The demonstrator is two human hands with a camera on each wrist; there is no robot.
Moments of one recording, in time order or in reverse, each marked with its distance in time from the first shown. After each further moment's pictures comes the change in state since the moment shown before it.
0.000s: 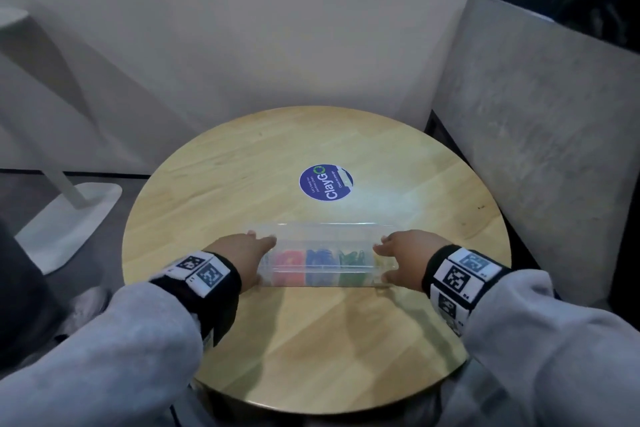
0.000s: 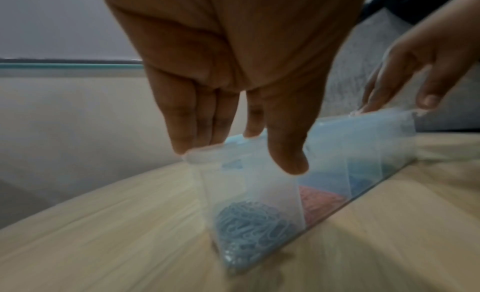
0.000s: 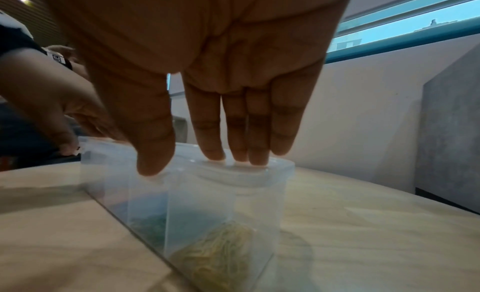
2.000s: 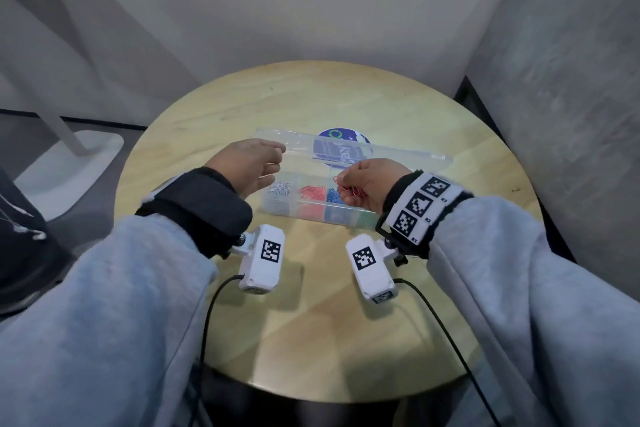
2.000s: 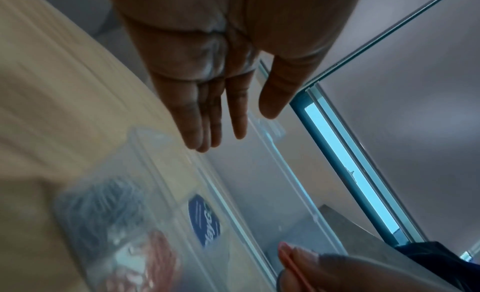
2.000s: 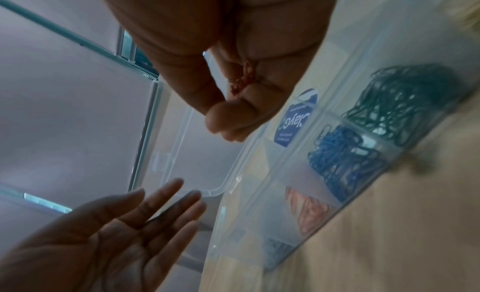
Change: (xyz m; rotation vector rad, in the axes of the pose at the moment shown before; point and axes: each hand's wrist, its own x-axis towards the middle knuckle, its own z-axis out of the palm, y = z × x) left_hand 0.047 -0.013 -0.029 -1.666 0.307 -0.100; right_hand 0.080 -0.053 -0.035 1.595 0.063 0.056
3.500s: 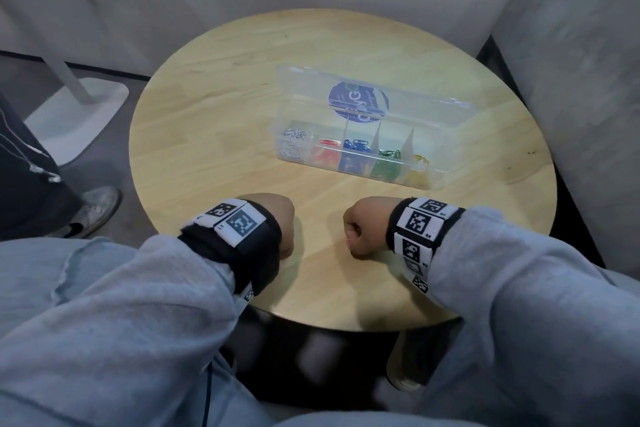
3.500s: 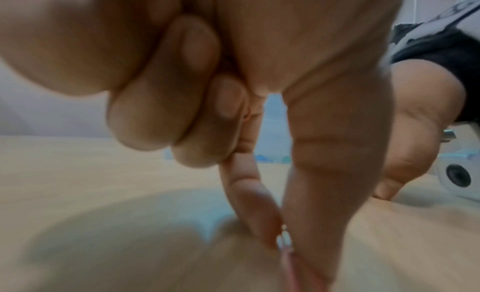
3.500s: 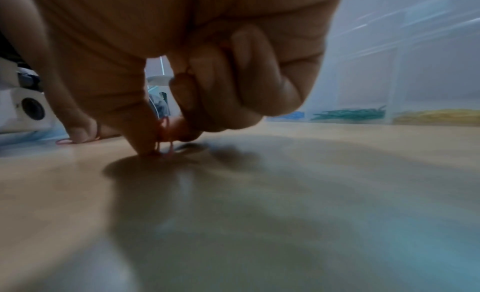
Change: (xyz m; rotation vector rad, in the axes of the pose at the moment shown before) left_hand -0.068 -0.078 0.018 1.641 -0.378 -0.182; right_hand -0.047 0.075 0.029 -1.579 -0.395 -0.088
